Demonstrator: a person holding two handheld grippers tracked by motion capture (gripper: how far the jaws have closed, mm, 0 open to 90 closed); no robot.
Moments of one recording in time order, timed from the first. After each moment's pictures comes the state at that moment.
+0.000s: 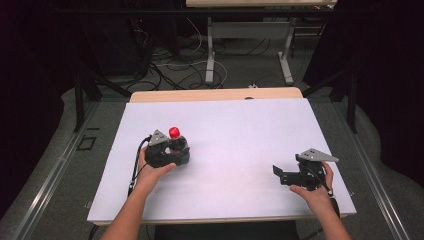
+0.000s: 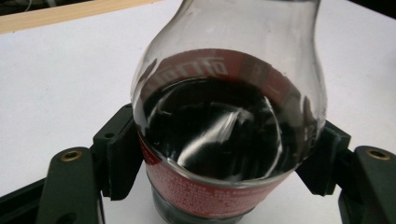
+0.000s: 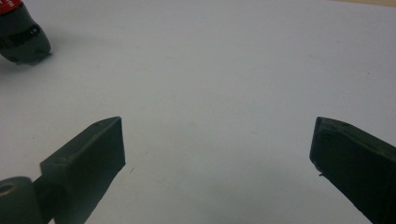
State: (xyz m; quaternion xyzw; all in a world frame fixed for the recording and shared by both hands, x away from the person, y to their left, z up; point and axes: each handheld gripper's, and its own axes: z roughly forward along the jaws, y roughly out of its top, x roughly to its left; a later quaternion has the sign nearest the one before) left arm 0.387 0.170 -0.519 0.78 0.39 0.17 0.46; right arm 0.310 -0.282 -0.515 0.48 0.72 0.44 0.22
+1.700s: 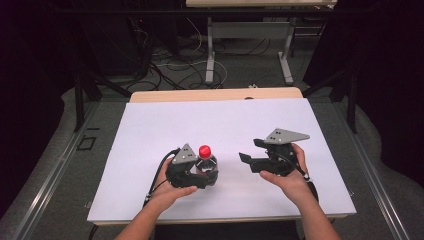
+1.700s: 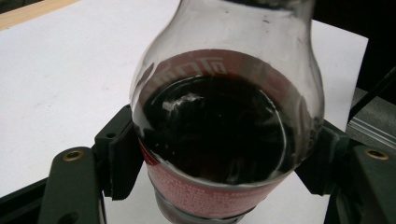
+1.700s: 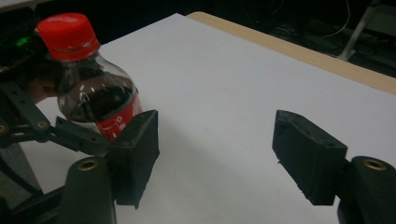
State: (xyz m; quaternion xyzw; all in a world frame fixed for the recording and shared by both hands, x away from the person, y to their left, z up) left arm 0.318 0.096 -0.481 0.84 0.27 0.10 0.47; right arm 0.312 -0.185 -0.422 0.35 0.79 0.48 0.18
